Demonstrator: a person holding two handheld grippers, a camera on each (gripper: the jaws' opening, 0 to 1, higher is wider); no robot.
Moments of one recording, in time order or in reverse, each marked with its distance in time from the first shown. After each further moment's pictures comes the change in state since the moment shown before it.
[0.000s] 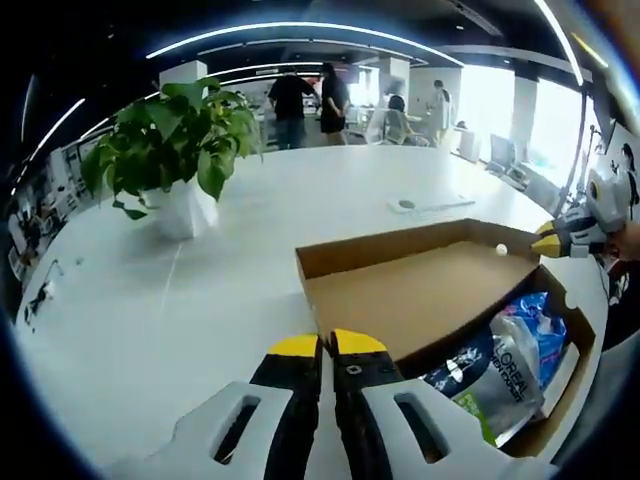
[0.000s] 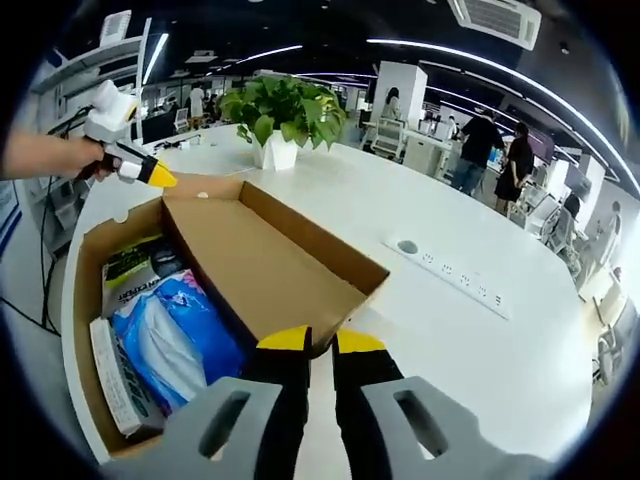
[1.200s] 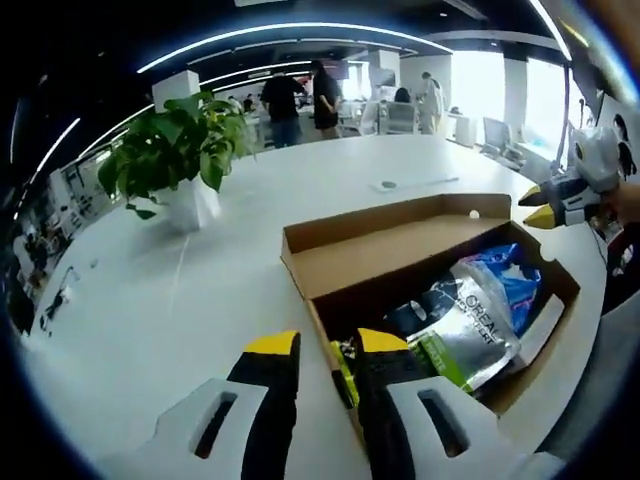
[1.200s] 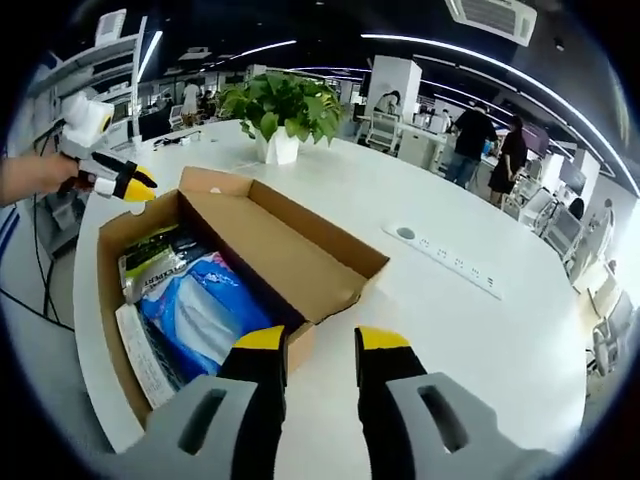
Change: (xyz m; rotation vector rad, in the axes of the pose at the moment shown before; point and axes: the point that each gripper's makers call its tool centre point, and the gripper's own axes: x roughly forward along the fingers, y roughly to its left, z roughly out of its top) left arm -0.063 -0.030 -0.046 0.073 0.033 0.043; right arm -0.043 0.021 -0.014 0.007 0.033 -0.034
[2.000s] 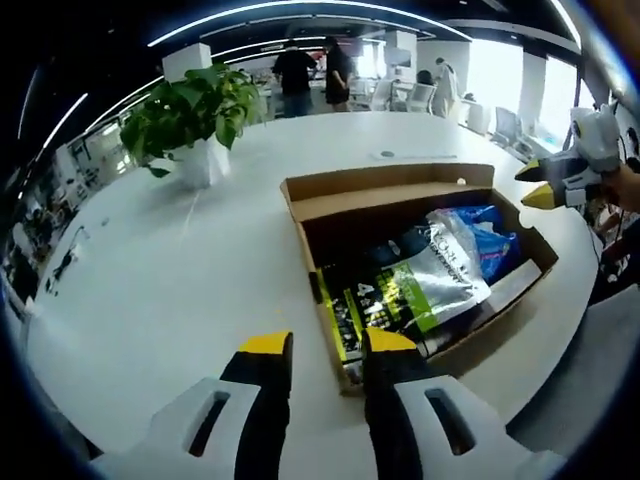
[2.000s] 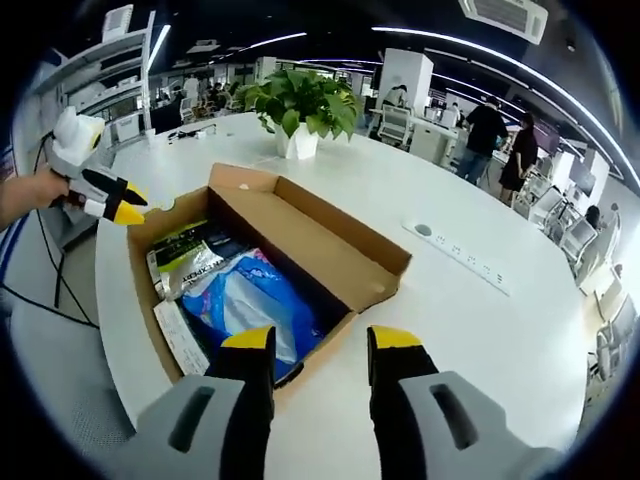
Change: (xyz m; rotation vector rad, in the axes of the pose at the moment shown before) left arm -0.041 -0.014 -0.050 -0.077 0.097 0.004; right arm -0.019 0.041 0.005 -0.004 0.037 0.076
